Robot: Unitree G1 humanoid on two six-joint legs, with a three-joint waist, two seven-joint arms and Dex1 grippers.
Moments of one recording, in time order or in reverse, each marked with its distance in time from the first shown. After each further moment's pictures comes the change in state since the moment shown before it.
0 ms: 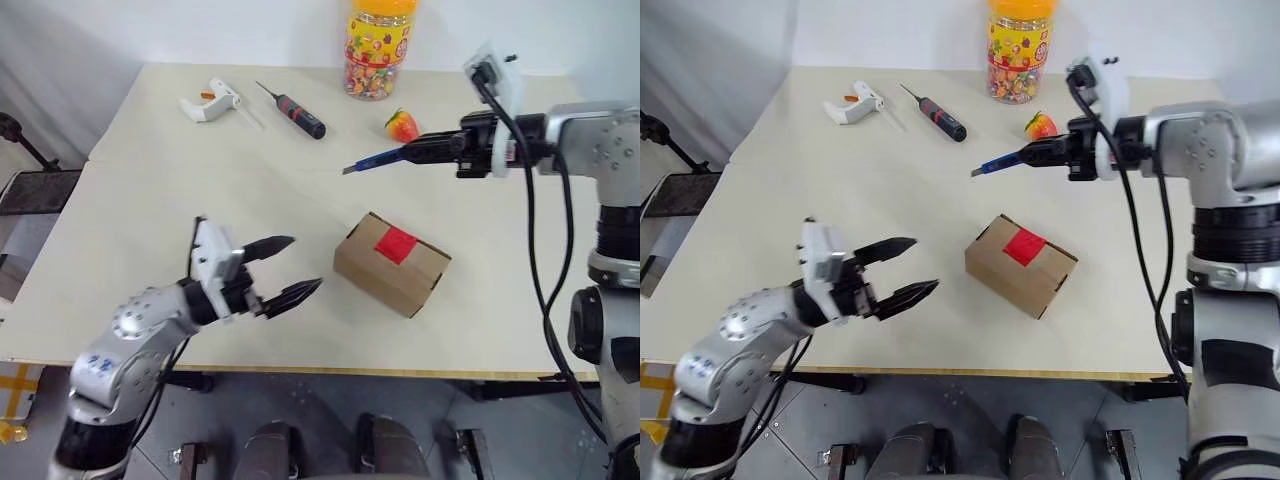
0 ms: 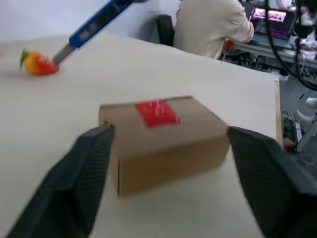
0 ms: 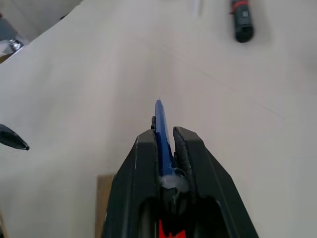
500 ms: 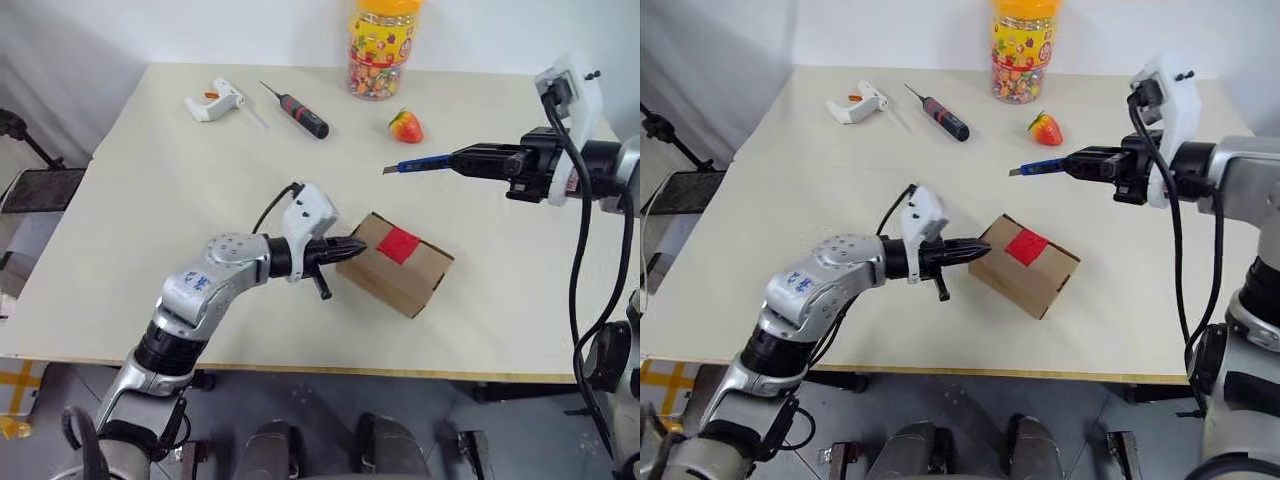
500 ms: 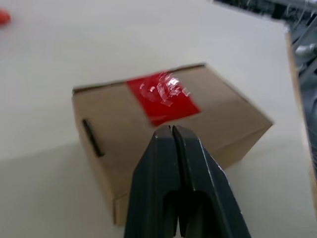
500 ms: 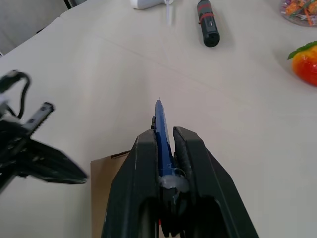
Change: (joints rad) left arm -0.390 -0.106 -0.218 0.355 0.147 0.228 -0.024; right arm 0.181 0.004 -0.247 -0.329 0.107 0.177 -0.165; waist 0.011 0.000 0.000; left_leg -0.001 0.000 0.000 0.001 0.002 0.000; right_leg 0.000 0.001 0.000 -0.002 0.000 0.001
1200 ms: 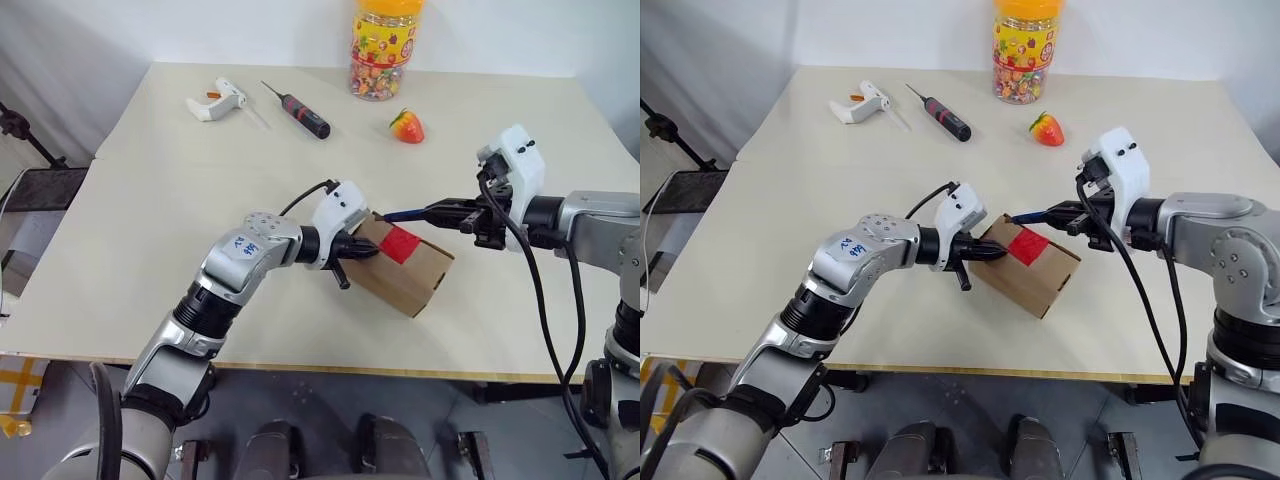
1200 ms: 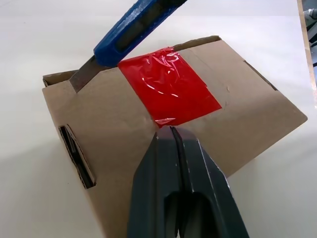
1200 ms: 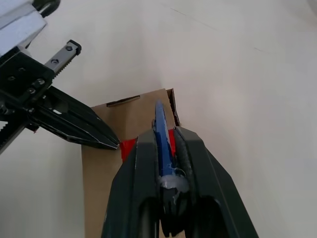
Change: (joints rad) left arm -0.121 -0.087 -0.068 0.185 0.124 0.045 -0.089; right arm 0.168 0.007 0.133 -0.094 0.007 -0.096 -0.068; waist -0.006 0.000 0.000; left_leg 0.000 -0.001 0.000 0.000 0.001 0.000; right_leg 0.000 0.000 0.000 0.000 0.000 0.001
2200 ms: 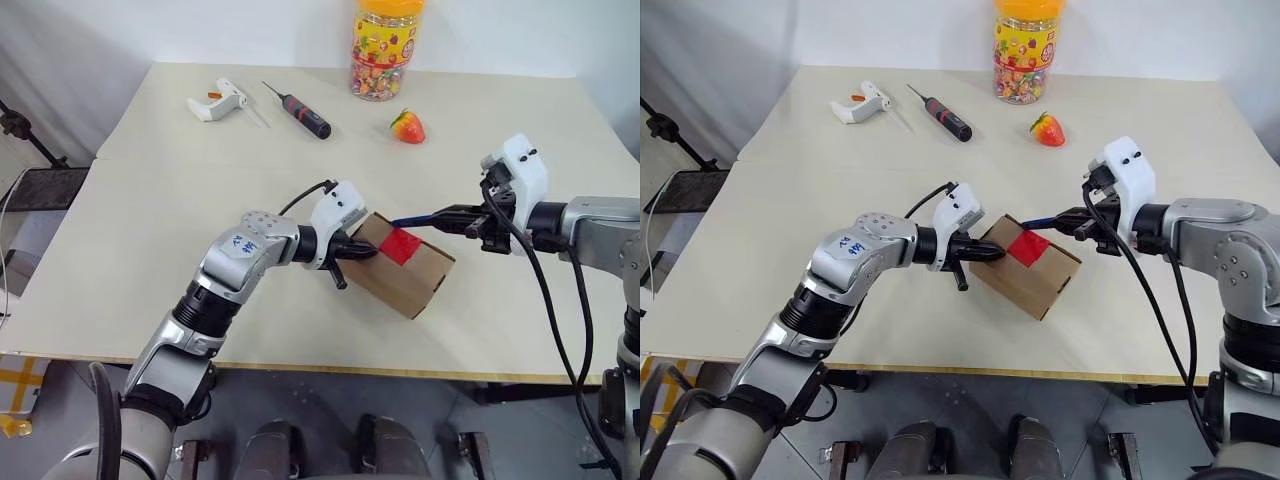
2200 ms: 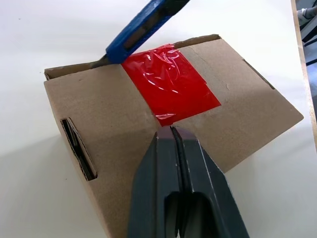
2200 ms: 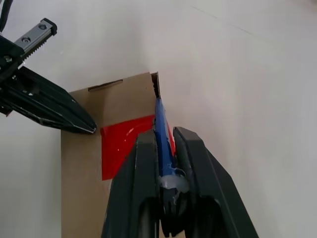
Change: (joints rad) left arm -0.004 -0.009 0.015 0.016 0.024 0.009 -0.039; right arm 0.037 -0.087 0.047 0.044 0.009 -0.064 0.019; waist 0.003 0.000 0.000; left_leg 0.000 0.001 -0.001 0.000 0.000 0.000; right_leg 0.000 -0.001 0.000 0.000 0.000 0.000
